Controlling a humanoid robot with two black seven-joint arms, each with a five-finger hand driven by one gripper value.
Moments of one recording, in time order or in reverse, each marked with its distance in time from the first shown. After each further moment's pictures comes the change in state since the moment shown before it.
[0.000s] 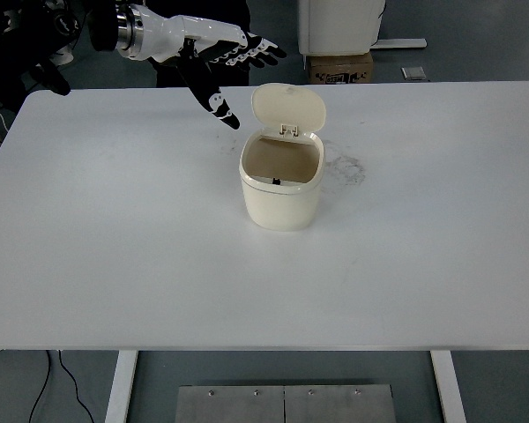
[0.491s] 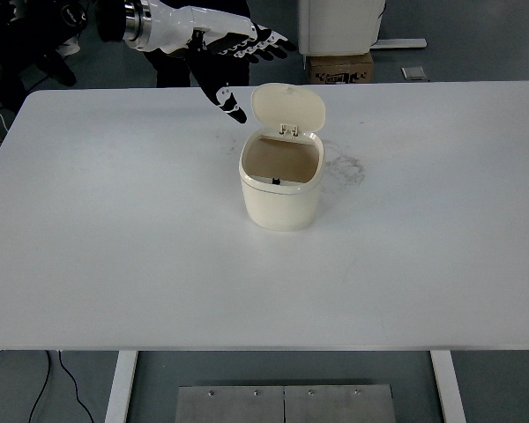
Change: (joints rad) left arm -0.026 -0.006 0.001 -0.004 0.008 0.000 0.000; right arm 0.000 0.000 0.000 0.000 0.000 0.000 0.000
